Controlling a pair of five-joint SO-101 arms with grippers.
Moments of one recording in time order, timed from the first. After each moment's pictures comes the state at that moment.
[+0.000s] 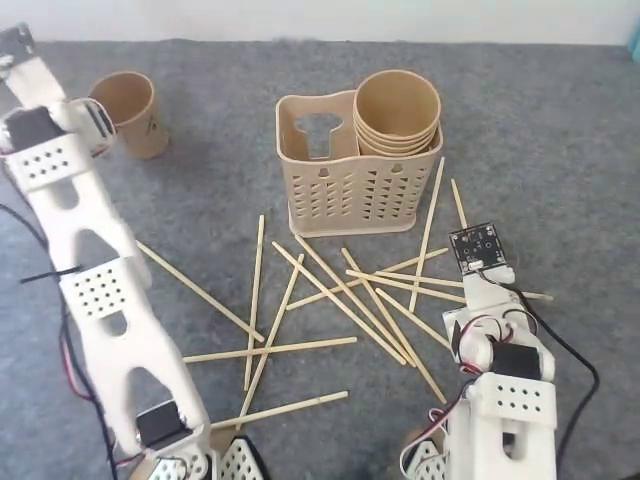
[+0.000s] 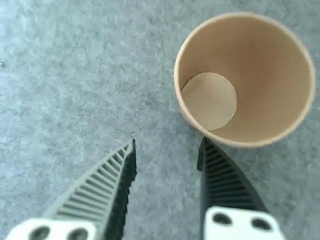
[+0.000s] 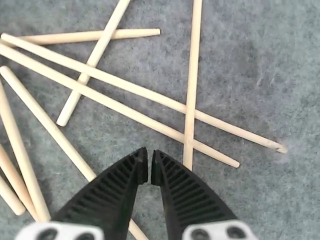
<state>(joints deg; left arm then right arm) -31.4 67.0 -89.3 93.2 10.9 4.8 -67.0 82.8 52.0 21.9</state>
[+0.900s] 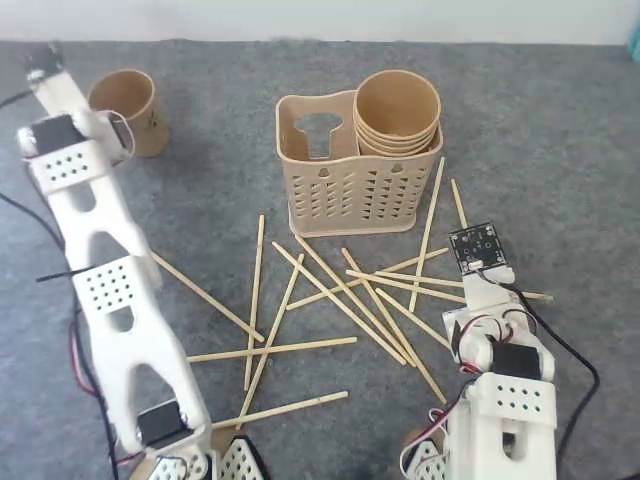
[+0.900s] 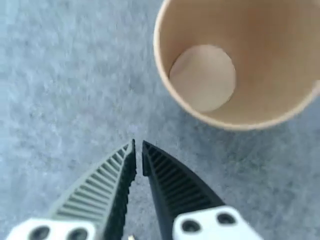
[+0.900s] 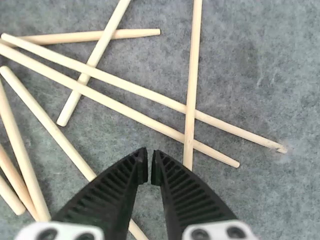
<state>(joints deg) -29.4 69.1 -93.3 97.9 10.9 4.7 -67.0 82.8 52.0 21.9</state>
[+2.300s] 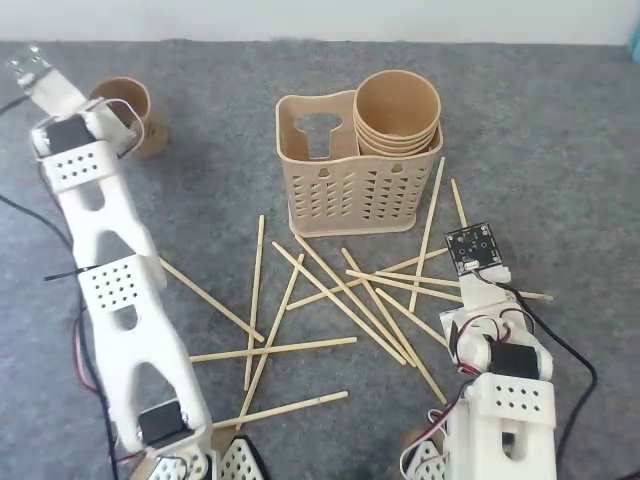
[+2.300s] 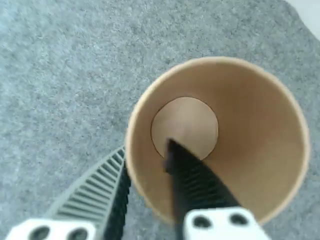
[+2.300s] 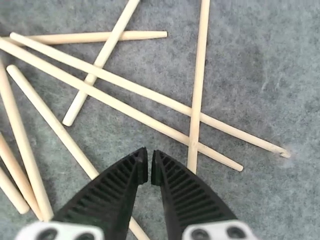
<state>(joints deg) -28.2 73.9 -89.5 82.9 26.4 3.6 -67.0 82.8 52.0 22.1</state>
